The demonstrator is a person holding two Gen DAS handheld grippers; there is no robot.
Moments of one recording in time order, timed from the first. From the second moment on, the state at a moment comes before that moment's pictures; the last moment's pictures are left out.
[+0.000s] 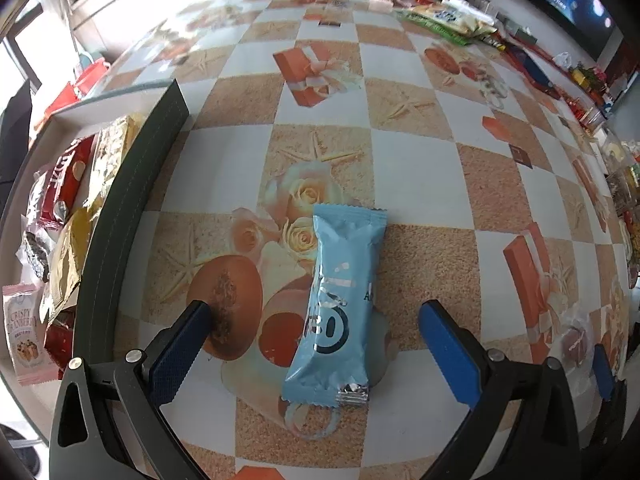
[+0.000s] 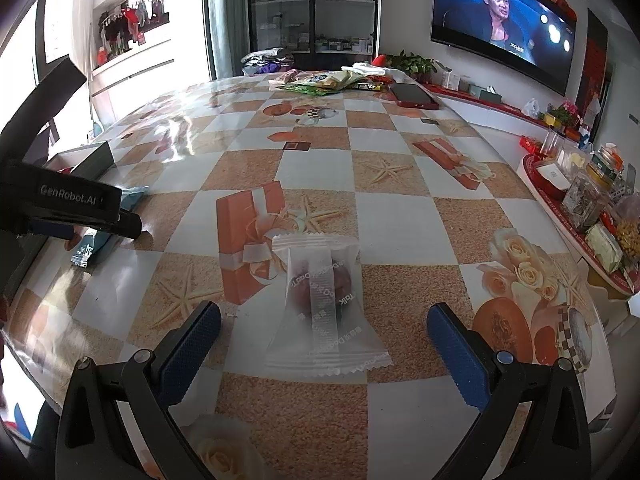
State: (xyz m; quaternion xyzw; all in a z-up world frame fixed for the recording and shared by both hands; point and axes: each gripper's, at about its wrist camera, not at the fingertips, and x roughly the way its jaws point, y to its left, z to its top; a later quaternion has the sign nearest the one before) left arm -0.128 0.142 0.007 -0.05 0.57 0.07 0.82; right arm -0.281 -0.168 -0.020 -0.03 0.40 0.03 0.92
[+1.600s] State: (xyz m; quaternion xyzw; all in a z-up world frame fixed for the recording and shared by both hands) left arm -0.130 0.127 0.012 -0.01 0.55 0.00 0.83; right arm -0.234 -0.173 0.000 -0.03 0.51 0.07 0.86
